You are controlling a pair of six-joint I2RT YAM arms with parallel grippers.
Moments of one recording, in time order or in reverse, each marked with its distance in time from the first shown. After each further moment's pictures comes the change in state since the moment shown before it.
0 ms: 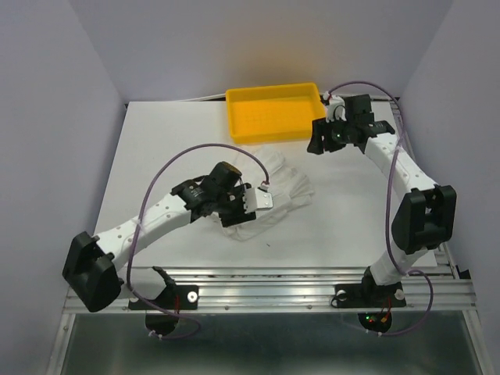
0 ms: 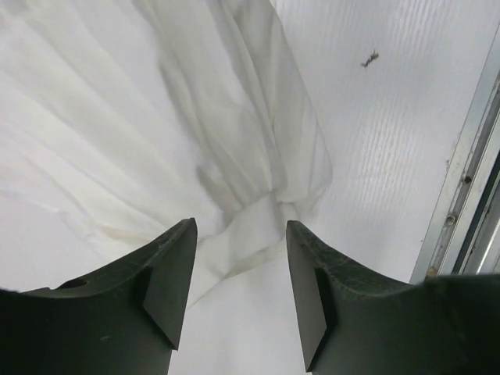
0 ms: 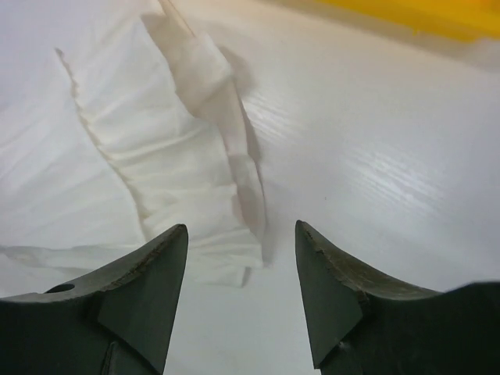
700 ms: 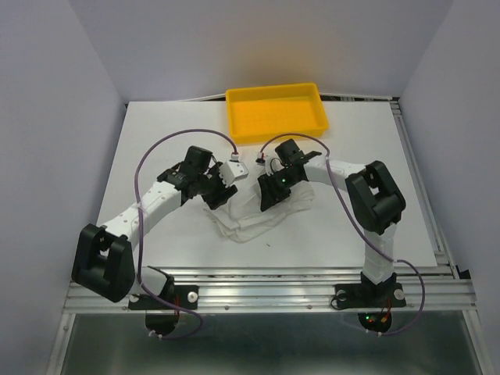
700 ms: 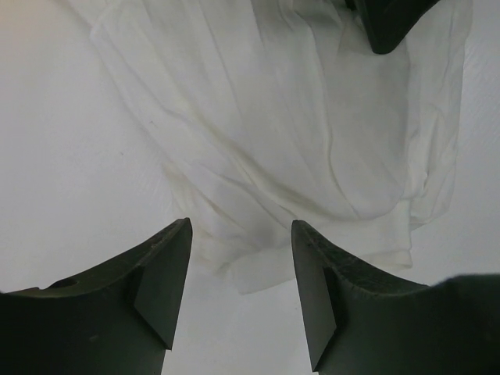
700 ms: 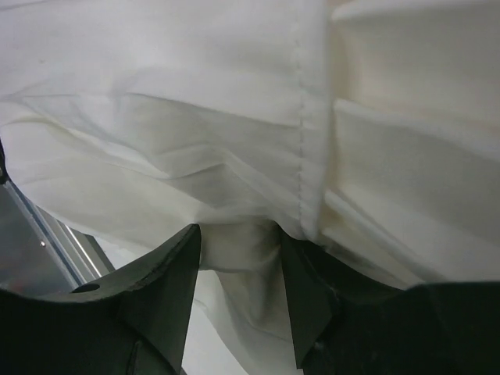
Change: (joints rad) left arm 0.325 0.027 -0.011 0.148 0.099 -0.097; right arm 0.376 0.315 -0.082 0.083 -0.220 0.047
